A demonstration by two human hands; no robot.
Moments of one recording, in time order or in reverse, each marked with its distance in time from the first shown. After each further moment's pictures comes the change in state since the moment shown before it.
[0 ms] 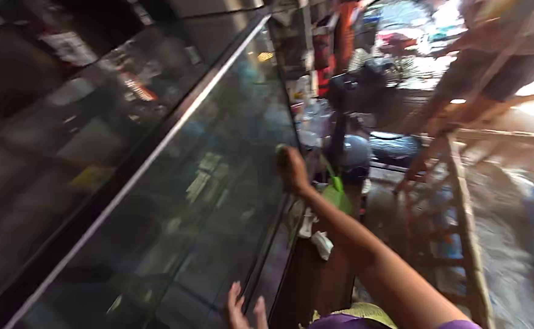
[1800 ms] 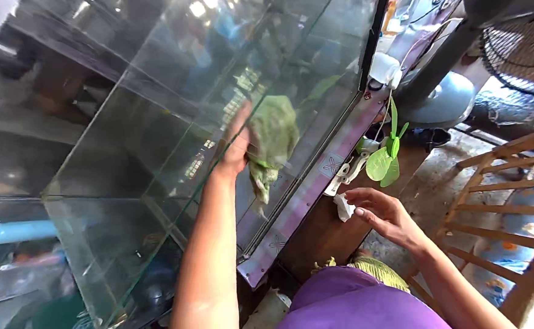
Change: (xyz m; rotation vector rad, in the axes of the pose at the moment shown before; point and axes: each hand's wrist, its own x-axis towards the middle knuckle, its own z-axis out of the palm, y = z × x) left_hand 0.291 0.071 0.052 -0.456 -0.360 -0.487; right_hand -0.143 0.034 -0.119 0.610 -0.691 0.187
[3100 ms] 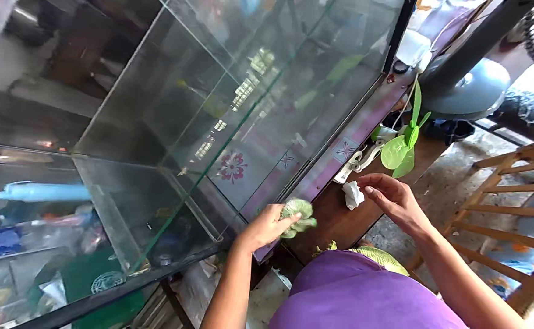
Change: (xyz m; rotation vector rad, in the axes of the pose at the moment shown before) left_hand -0.159 -0.102 -0.019 0.679 -0.394 -0.124; right_hand 0.000 0.012 0.008 0.010 0.060 0.136
